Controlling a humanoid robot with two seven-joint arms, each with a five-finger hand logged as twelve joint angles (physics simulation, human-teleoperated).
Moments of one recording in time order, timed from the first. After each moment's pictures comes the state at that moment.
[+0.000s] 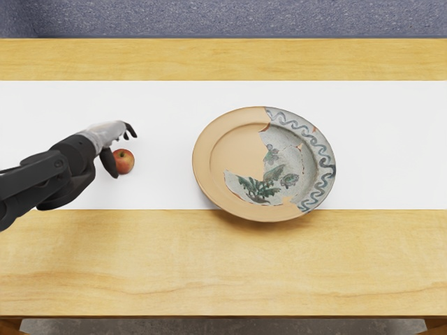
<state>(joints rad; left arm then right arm) -0.88 0.51 -0.37 -1.29 1.45 -0.03 0.61 -0.06 0.00 0.15 0.24 -0.07 -0.31 -0.01</state>
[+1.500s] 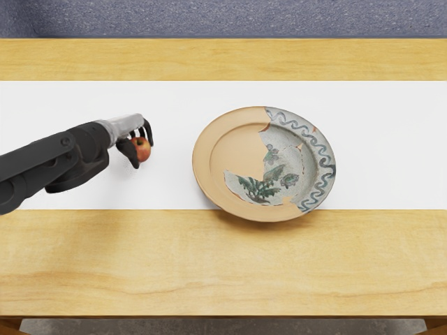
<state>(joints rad) -0.97 0.47 -0.37 -1.29 1.32 -0.10 0.61 -0.06 0.00 0.15 0.24 -0.07 -0.31 -0.01</state>
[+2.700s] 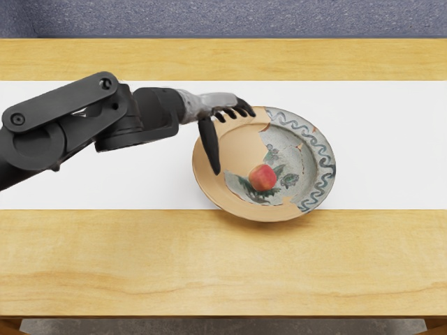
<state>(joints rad) -1.18 0.27 -0.44 -1.33 1.00 -0.24 0.61 -0.06 0.00 0.15 0.24 -0.07 -0.31 -0.01</state>
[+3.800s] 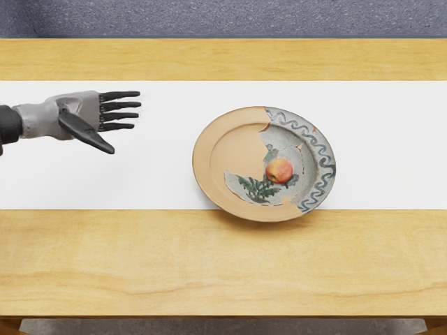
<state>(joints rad) -0.65 0.62 -1.10 -1.18 0.31 -0.59 0.61 -0.05 0.00 0.15 0.24 -0.07 -0.31 -0.01</state>
